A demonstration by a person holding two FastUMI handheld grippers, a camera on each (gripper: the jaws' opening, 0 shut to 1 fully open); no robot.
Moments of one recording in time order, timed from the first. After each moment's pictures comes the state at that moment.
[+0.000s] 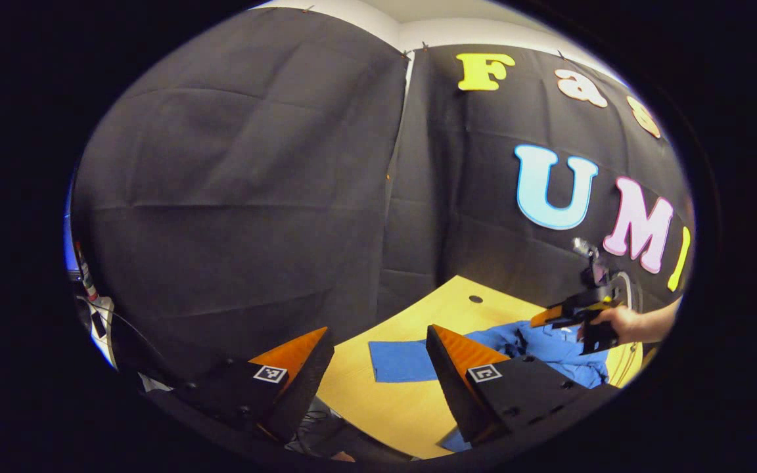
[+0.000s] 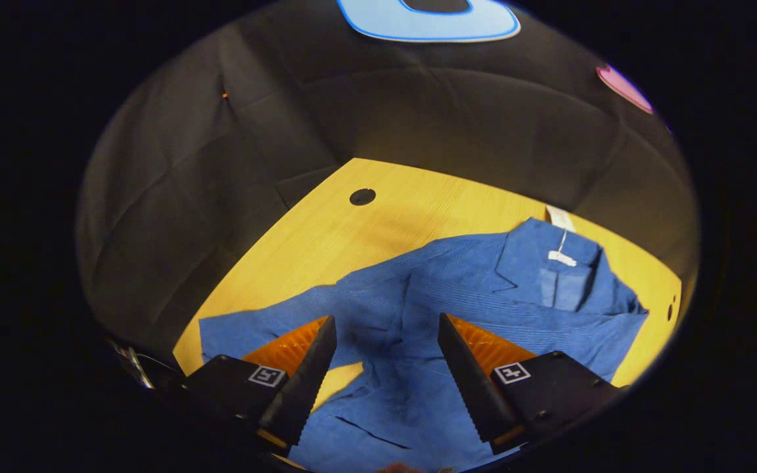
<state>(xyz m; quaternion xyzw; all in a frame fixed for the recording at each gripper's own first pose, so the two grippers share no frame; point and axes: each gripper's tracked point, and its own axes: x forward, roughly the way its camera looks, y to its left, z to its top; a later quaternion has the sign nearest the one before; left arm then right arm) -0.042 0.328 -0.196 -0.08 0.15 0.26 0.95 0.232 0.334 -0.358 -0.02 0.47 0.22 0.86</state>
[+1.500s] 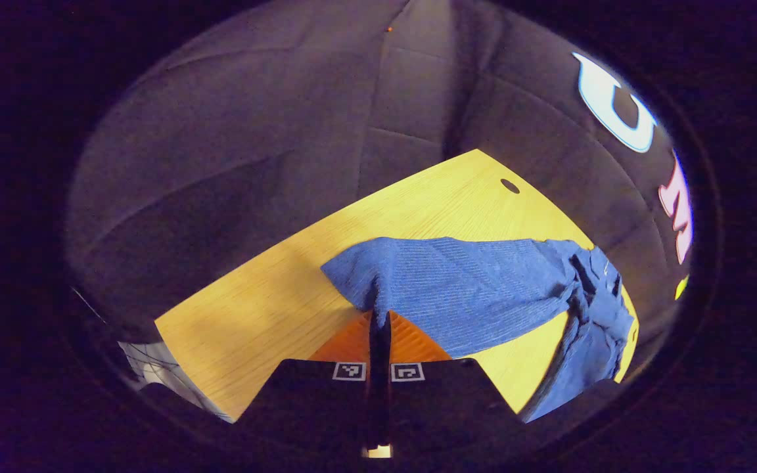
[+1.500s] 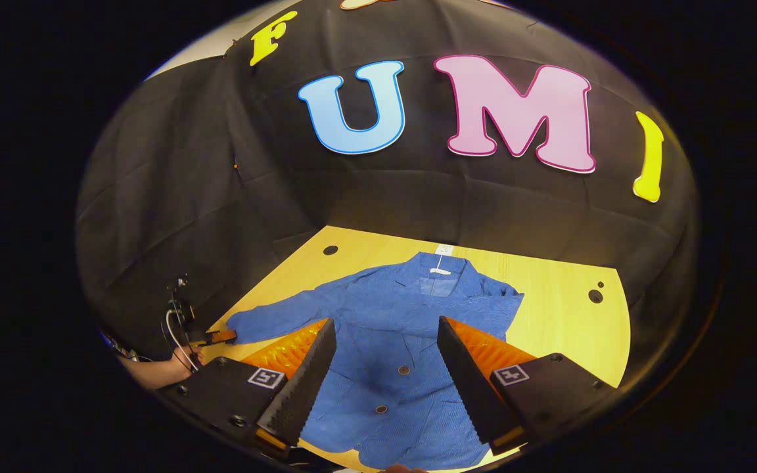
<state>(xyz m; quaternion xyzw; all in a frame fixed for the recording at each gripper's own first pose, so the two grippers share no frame) 0.095 0.371 -0.376 -0.24 0.40 0.18 0.87 0.102 0.136 -0.185 0.04 0.36 0.14 0.92</state>
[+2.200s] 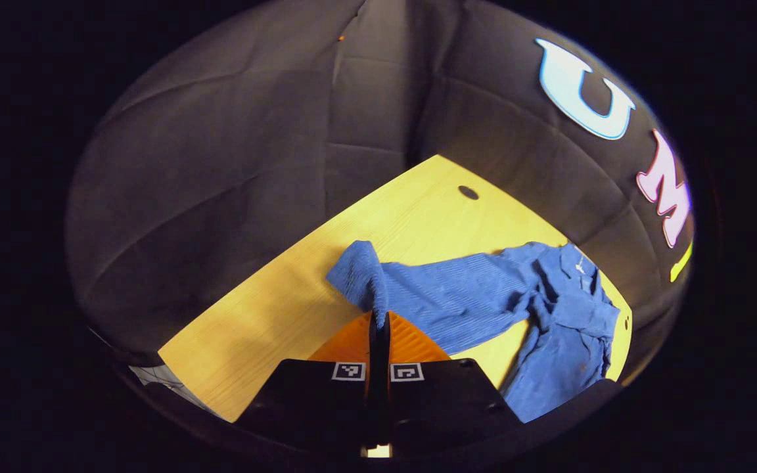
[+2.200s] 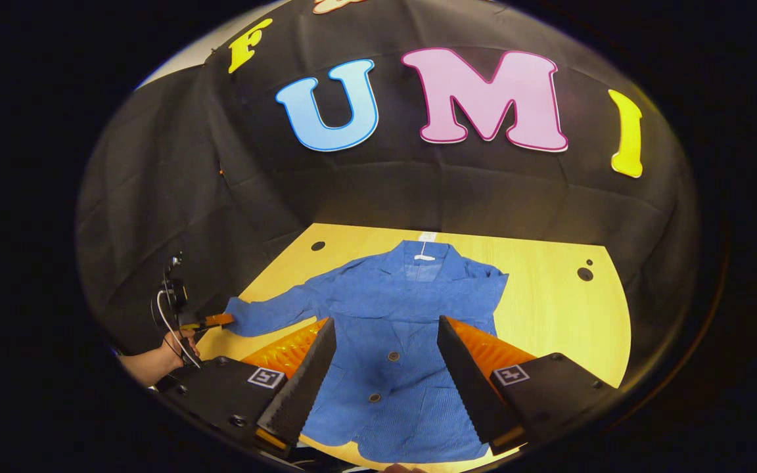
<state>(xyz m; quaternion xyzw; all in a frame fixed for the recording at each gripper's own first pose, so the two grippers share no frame) 0.134 0.327 -0.315 -0.17 0.38 0.12 0.90 0.073 0.102 -0.201 0.07 0.36 0.11 0.92</state>
